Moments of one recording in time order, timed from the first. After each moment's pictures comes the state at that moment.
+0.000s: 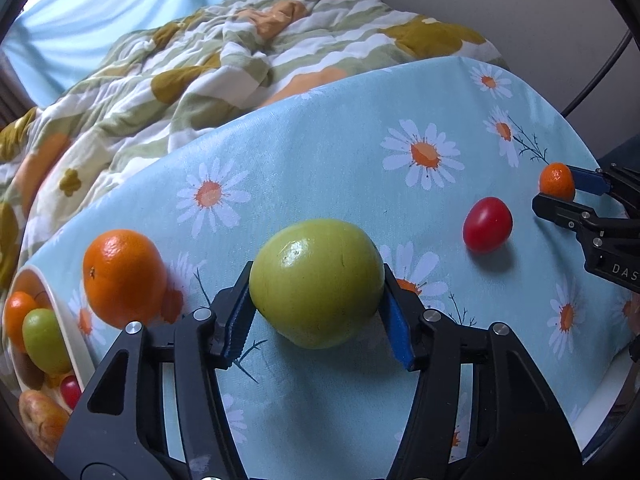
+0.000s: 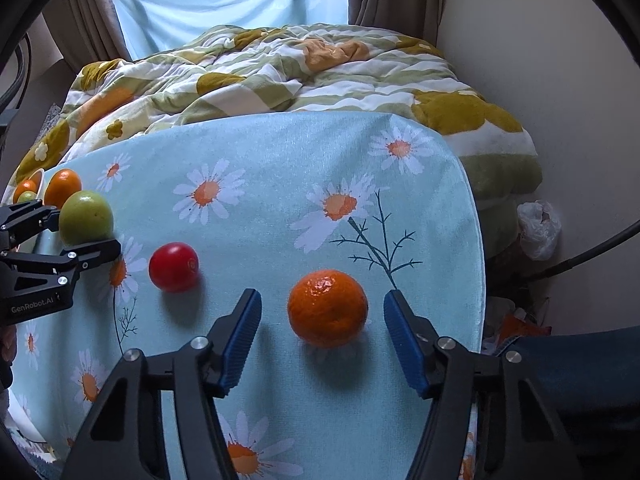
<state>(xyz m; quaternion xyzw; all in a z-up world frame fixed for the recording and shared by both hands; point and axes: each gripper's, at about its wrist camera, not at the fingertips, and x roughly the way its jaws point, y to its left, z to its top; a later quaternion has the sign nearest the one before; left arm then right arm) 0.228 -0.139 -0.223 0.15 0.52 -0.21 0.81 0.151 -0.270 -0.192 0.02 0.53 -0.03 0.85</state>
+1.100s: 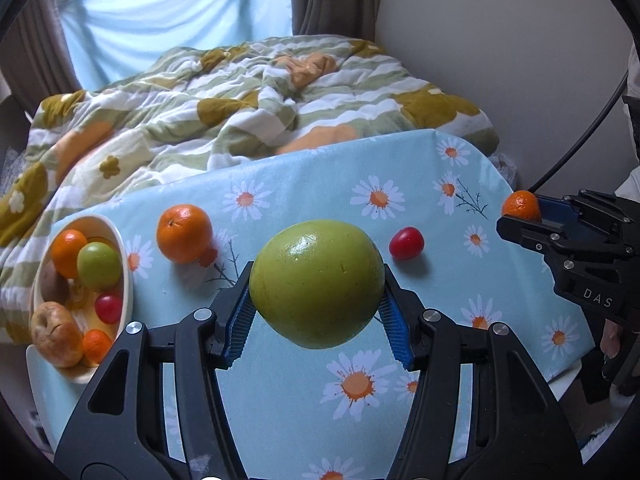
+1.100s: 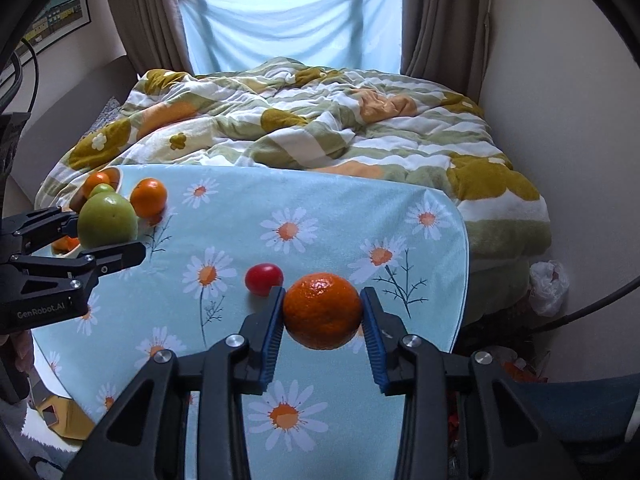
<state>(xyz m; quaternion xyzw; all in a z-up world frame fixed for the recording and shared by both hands) 0.152 -0.122 -0.132 0.07 0.47 -0.16 0.87 0.118 -0.241 -0.110 -0.02 0.47 0.08 0.88</state>
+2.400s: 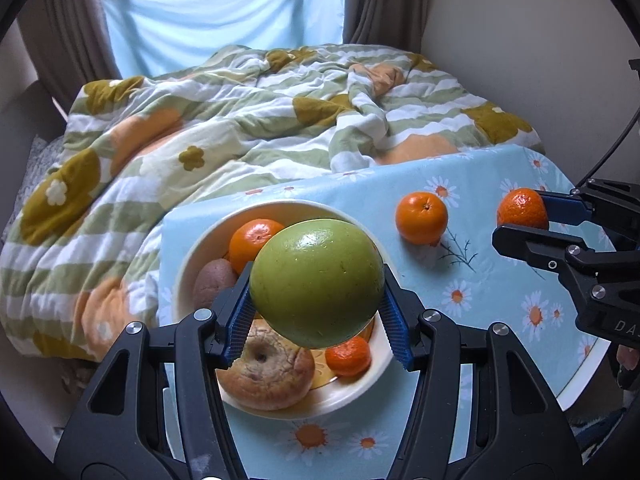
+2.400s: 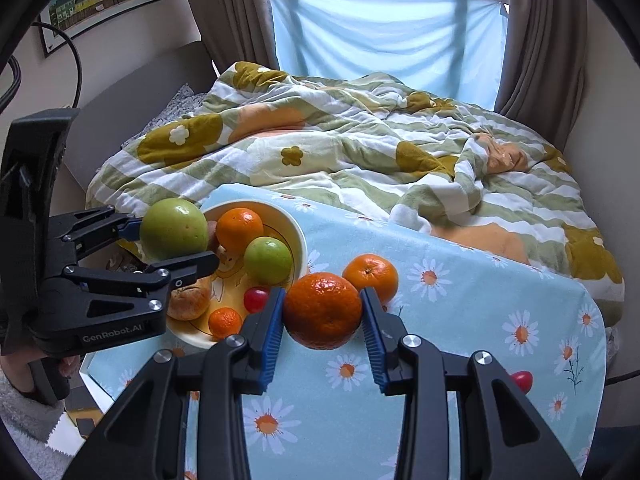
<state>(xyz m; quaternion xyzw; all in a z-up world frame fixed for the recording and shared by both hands) 0.202 0.113 -0.126 0.07 0.46 -0.15 0.87 0.178 0.016 -0.084 -0.04 0.46 0.15 0.87</state>
